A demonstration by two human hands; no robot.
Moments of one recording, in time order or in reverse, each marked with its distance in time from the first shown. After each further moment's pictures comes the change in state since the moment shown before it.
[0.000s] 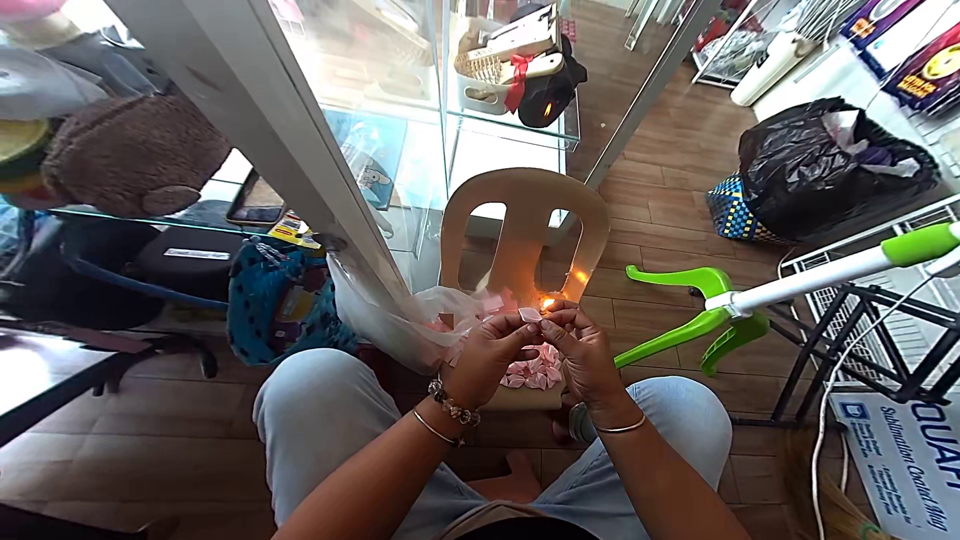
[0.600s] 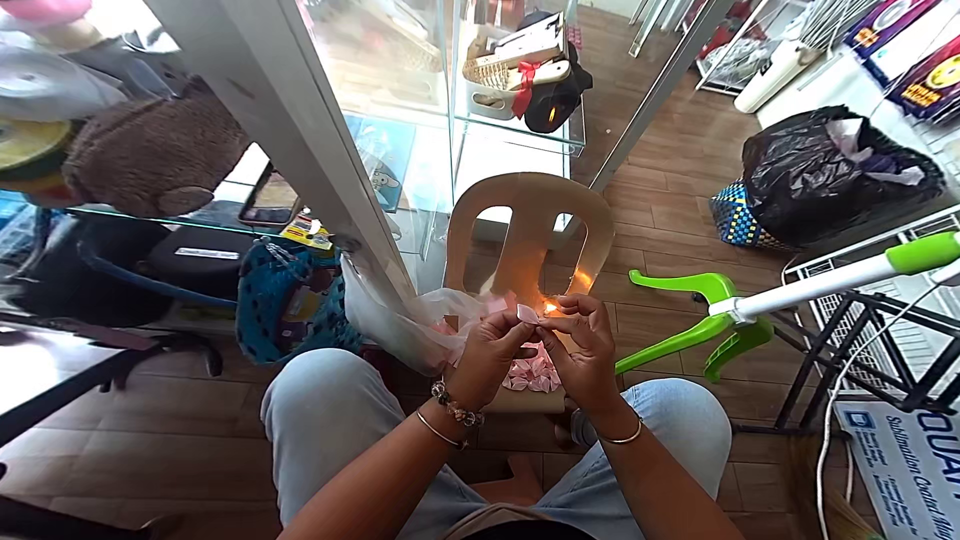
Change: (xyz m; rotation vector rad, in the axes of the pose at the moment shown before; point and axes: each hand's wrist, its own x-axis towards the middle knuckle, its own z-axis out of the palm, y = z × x) left_hand -0.002 0.004 0.000 0.004 0.053 0.087; right_hand 0.001 0.003 0.003 -0.635 0.011 -0.636
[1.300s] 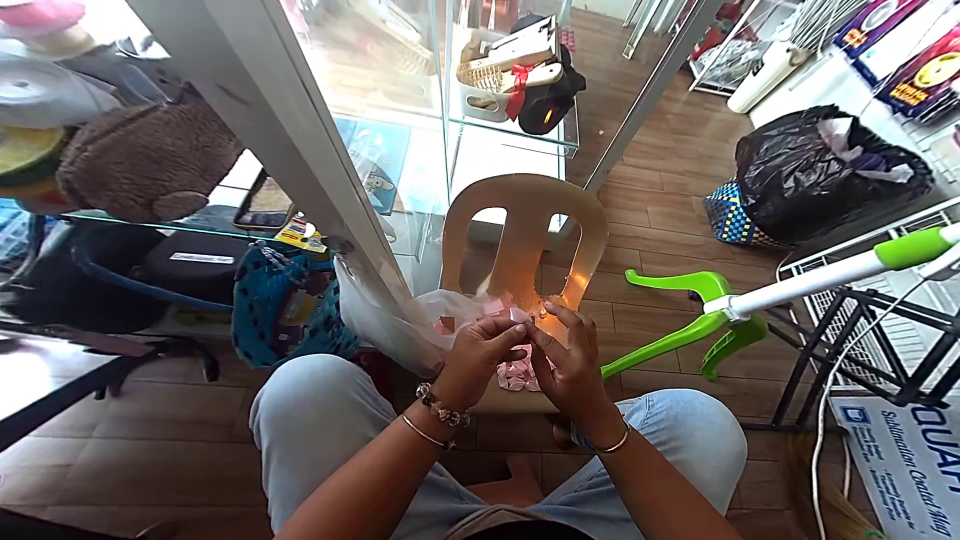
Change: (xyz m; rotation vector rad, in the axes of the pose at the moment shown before) left_hand -0.002 0.005 -0.010 0.088 -0.005 -0.056; right_hand -0.021 0.010 0.002 -0.411 -0.086 -0.201
